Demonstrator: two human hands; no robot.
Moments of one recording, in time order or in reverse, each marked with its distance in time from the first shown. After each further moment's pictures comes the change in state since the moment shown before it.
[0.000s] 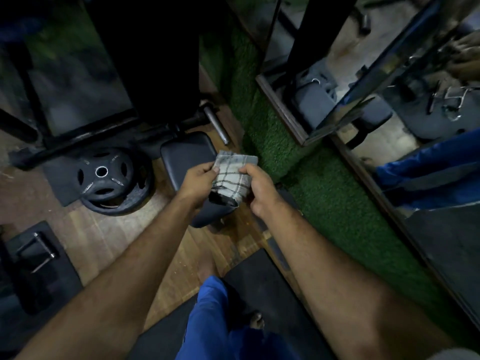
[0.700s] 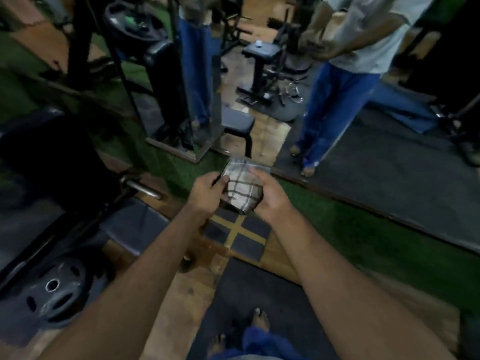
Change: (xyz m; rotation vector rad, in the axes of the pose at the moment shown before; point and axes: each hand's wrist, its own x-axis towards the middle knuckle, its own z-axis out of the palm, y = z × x) left_hand -0.305 0.079 0.148 0.551 -0.510 0.478; right_hand -0.324 -0.027 -0.183 0.571 0.132 -0.272
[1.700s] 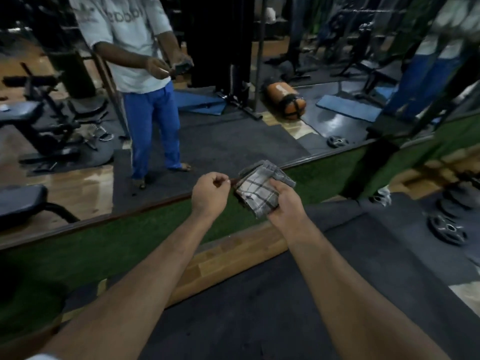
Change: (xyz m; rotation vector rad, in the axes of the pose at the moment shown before) left_hand -0.237 0.173 0.534 0.198 -0.470 0.414; right_hand -0.383 -0.129 -0.490 0.511 0.600 -0.693
